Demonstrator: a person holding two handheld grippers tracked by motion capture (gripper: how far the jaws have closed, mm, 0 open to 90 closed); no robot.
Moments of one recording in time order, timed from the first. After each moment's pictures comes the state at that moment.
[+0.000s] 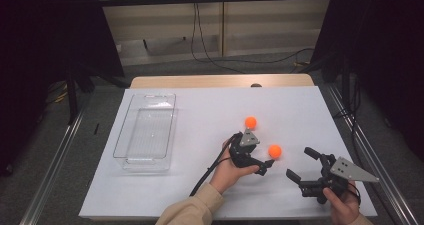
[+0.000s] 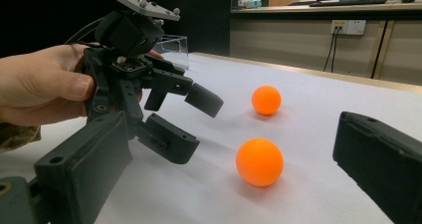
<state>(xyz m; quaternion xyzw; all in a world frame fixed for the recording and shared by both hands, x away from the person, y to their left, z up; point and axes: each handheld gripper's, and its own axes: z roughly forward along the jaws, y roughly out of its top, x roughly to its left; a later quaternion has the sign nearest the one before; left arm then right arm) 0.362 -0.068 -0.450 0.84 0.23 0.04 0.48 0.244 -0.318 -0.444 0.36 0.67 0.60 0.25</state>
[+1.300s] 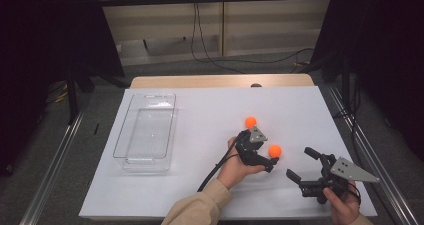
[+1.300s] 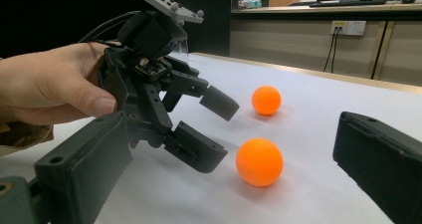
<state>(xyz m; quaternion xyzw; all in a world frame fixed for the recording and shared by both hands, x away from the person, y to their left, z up) 0.369 -0.089 -0.451 0.86 0.23 0.05 0.46 0.244 -0.318 -0.444 0.36 0.67 0.60 0.25</state>
